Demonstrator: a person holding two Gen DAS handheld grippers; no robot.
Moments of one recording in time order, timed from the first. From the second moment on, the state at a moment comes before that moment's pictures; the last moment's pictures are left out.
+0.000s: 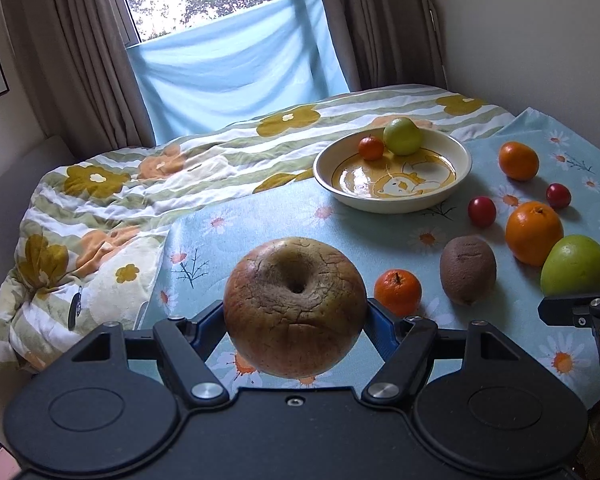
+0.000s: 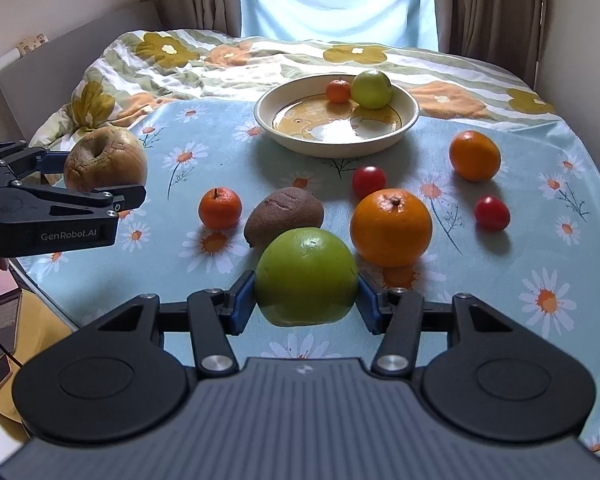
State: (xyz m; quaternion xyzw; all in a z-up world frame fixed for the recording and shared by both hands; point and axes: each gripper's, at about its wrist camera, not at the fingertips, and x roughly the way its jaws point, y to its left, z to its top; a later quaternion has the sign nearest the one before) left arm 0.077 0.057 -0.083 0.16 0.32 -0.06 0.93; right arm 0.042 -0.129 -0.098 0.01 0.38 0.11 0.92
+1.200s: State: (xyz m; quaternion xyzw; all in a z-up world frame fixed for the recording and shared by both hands) left arm 0.197 0.004 -0.008 0.14 0.28 -0.11 0.94; right arm 0.171 -0.184 0.016 0.02 0.35 0.09 0.93
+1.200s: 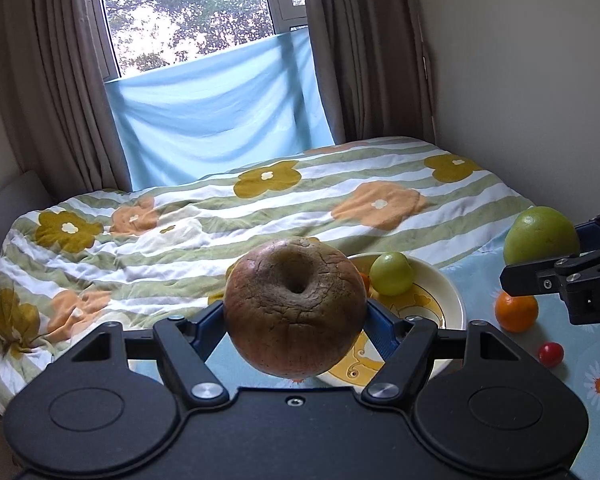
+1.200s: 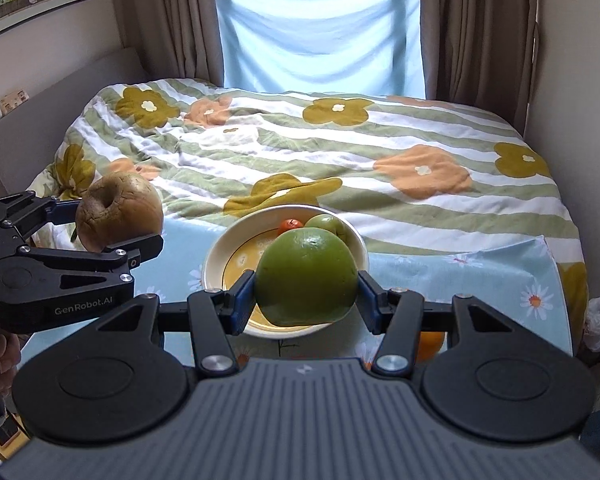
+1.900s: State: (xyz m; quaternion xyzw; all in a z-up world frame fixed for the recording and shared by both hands) left arm 0.317 -0.032 -0.088 0.18 0.37 -0.17 0.89; right arm 0.278 -0.197 -0.033 0.05 0.39 0.03 0.92
